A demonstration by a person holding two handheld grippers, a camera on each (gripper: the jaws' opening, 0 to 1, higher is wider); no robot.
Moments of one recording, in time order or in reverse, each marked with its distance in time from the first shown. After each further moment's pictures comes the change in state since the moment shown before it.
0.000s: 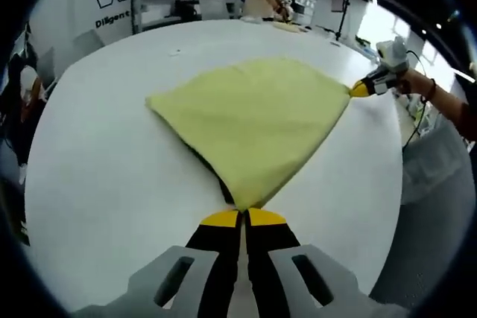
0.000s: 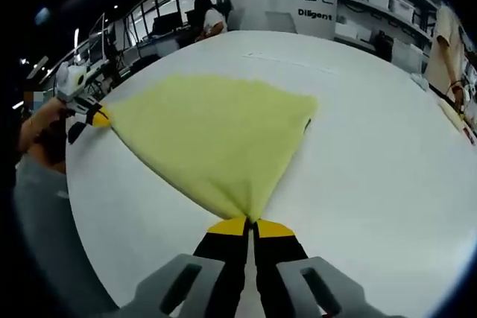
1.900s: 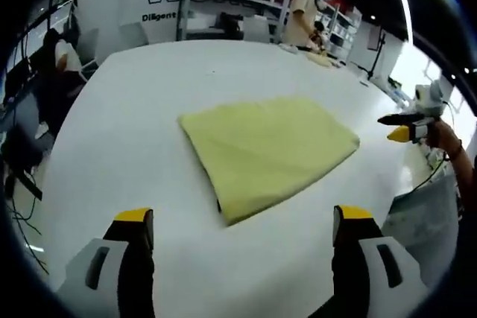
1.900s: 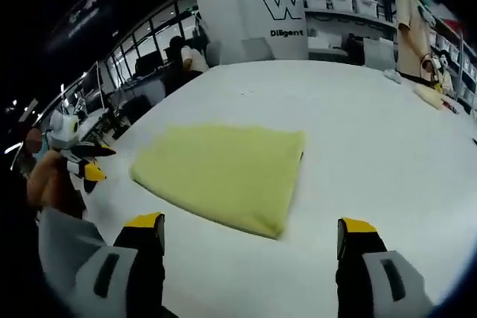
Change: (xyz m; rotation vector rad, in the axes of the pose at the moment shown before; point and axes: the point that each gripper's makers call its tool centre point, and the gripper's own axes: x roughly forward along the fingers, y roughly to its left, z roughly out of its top) left arm -0.062 -0.026 0.025 -0.225 -0.127 0.146; right arm -0.074 0.043 0.037 0.185 -0.163 -0.044
